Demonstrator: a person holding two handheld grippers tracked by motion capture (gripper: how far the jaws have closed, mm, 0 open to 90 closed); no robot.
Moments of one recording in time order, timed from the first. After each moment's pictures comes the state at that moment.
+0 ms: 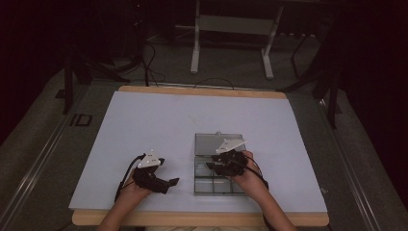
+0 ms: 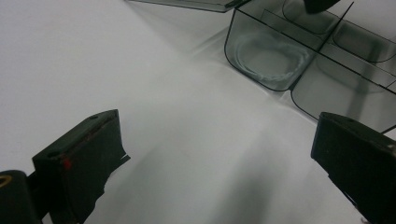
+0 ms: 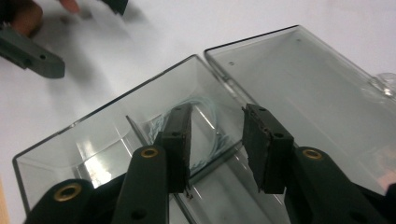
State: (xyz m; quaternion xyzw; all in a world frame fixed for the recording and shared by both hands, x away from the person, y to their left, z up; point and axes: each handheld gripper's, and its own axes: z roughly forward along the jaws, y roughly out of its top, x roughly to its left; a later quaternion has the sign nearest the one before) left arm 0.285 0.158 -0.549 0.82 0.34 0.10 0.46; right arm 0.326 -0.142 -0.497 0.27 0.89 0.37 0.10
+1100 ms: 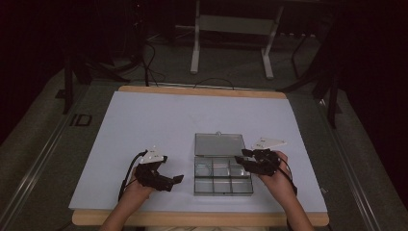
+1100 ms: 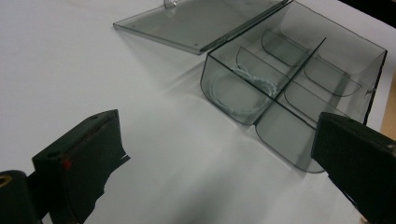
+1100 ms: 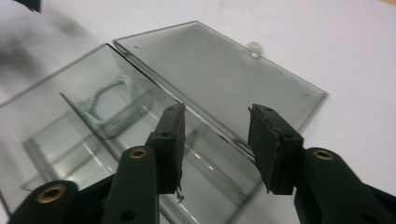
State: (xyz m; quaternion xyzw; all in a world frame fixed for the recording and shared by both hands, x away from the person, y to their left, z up) left arm 0.281 0.143 -0.515 0.81 0.35 0.09 0.46; right arm 0.320 -0.228 -0.480 0.34 0.84 0.40 0.16
